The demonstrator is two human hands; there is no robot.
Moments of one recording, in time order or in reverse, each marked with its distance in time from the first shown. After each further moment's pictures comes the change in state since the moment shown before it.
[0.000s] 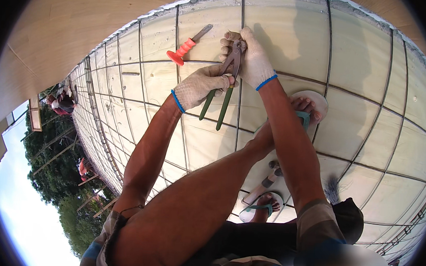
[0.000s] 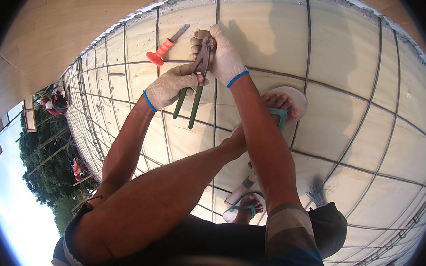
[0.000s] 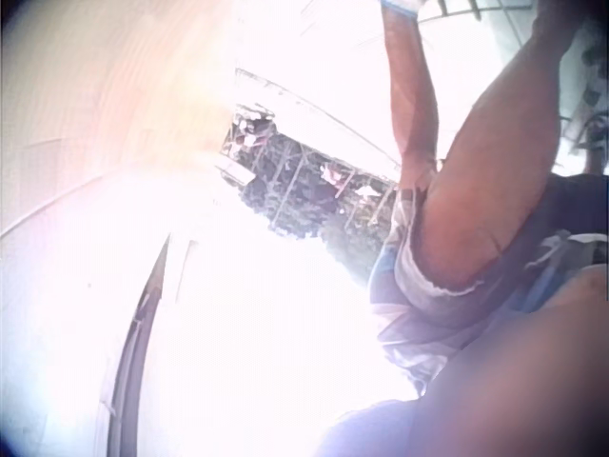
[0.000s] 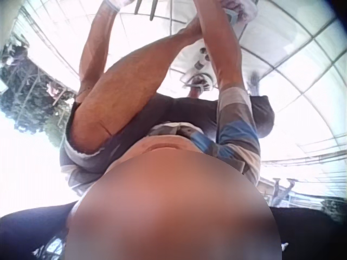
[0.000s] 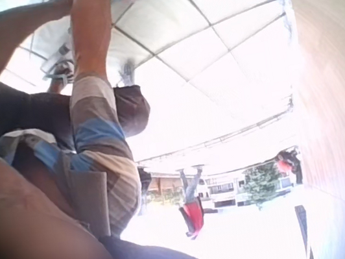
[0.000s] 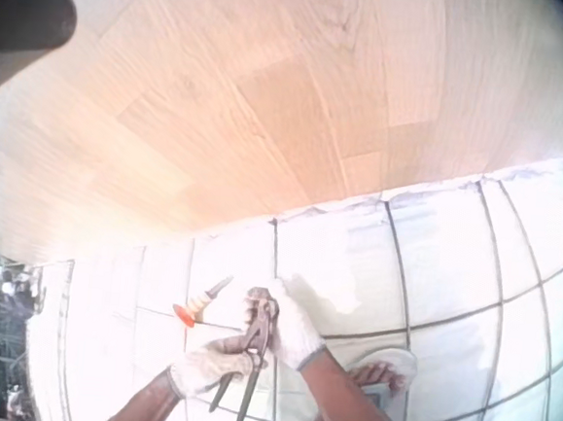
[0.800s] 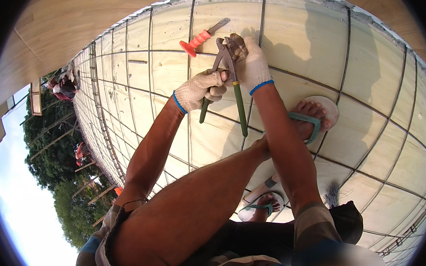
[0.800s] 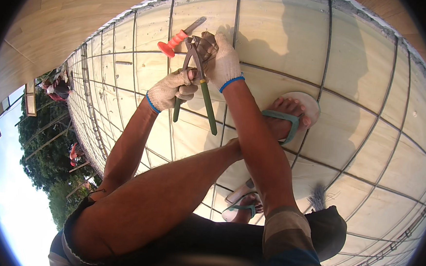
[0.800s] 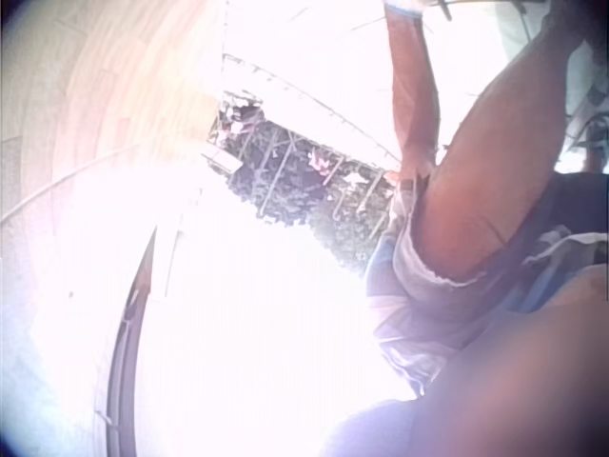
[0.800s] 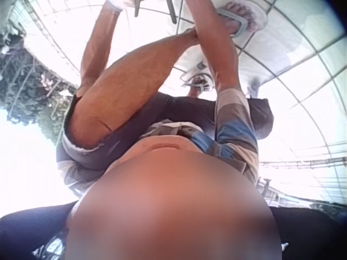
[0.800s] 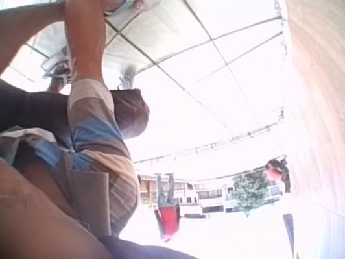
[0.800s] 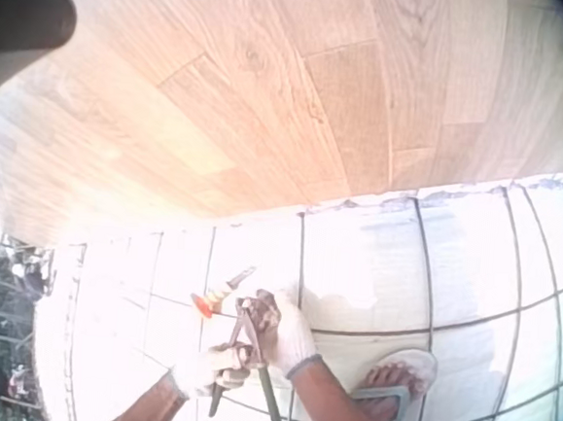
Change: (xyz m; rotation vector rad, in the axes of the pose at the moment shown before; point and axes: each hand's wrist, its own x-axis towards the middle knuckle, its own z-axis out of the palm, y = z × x) left_hand -0.020 -0.045 -0.043 -0.581 -0.253 0.001; right_hand 0.008 0.050 0.014 0.129 0.173 0.021
